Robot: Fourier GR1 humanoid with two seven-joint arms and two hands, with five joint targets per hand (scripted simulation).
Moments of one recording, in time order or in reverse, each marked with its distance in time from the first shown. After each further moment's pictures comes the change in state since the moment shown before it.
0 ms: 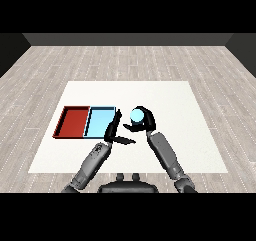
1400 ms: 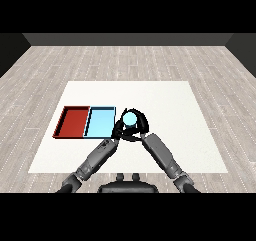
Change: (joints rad) left arm -0.163 0.005 -0.139 0.181 0.185 0.127 -0.020; right arm -0.037 -0.002 0.139 0.044 -0.103 -0.056 -0.074
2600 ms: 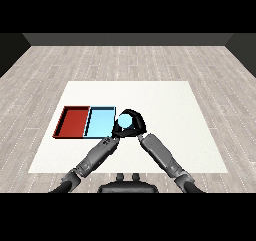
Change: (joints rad) left arm -0.057 0.023 -0.047 0.032 0.060 0.138 0.022; right arm -0.029 -0.020 0.088 -0.063 -0.005 -0.072 0.061
